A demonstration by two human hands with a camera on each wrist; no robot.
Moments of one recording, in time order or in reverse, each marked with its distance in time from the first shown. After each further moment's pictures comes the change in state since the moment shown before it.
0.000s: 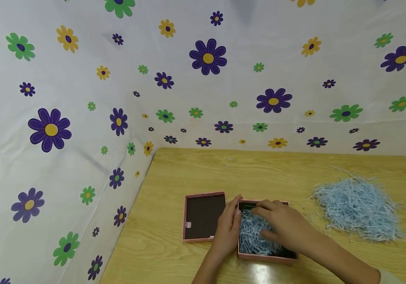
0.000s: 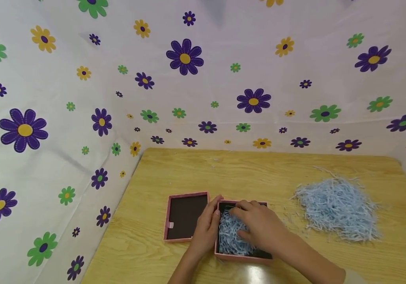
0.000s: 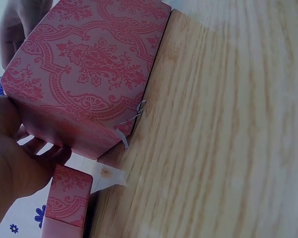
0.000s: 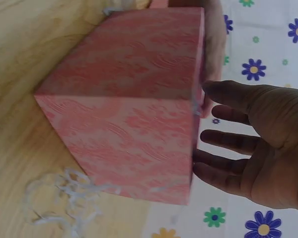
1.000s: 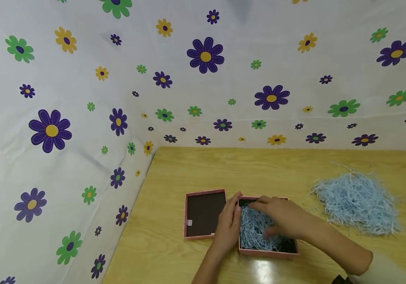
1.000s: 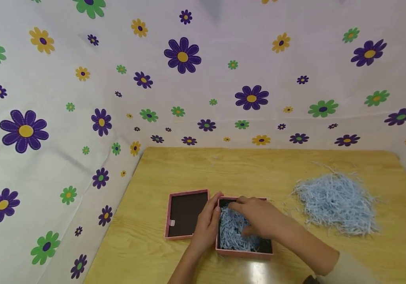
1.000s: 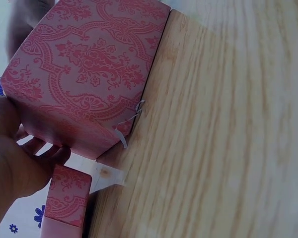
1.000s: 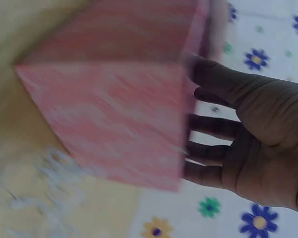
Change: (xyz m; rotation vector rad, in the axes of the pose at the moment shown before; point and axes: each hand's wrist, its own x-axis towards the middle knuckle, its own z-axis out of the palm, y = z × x) left_hand -0.002 0.000 0.001 0.016 0.020 0.000; right_hand 0.012 0.010 -0.004 0.038 -0.216 -0.011
